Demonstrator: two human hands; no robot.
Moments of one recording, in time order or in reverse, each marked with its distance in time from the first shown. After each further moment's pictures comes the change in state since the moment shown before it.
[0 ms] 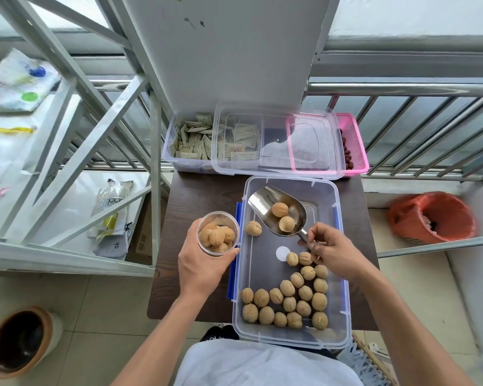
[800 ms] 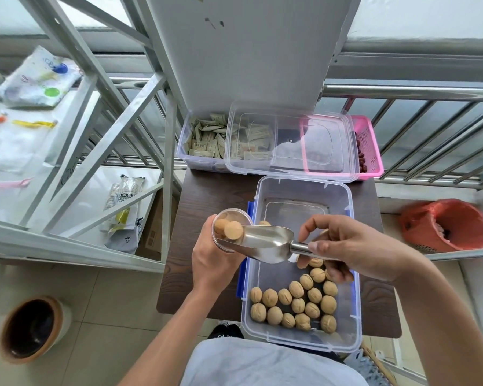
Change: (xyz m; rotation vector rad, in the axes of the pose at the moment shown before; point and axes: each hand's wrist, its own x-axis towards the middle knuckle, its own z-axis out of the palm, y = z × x) left_hand 0.000 0.011 -0.002 -0.045 0.003 0.051; right_hand -0.057 -0.114 0.007 -0.152 -0.435 0.000
